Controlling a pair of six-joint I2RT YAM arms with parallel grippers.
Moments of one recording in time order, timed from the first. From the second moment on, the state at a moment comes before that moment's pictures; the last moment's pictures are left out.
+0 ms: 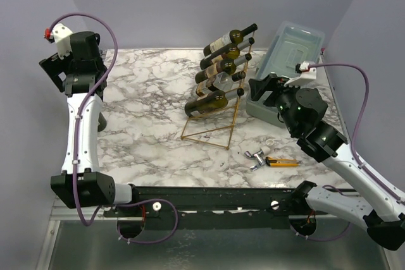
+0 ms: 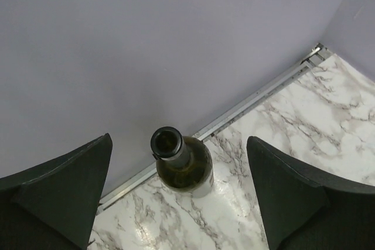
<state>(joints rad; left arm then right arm) 0.09 1.35 1.56 -0.65 -0.83 -0.24 0.71 0.91 1.01 -0.13 0.47 0.39</state>
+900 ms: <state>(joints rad) 0.26 1.39 1.36 -0.47 -0.77 -0.32 0.71 0.96 1.08 -0.17 0.43 0.40</state>
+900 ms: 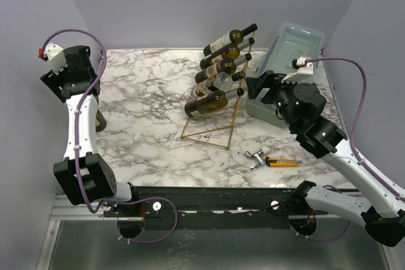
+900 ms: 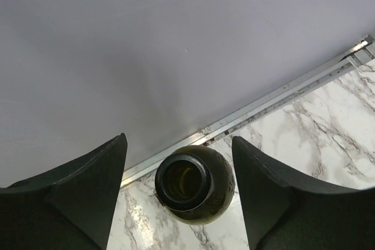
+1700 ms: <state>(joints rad) 0.25 1.39 1.30 -0.43 -0.63 -0.27 0.71 0.95 1.08 -0.17 0.42 0.41</state>
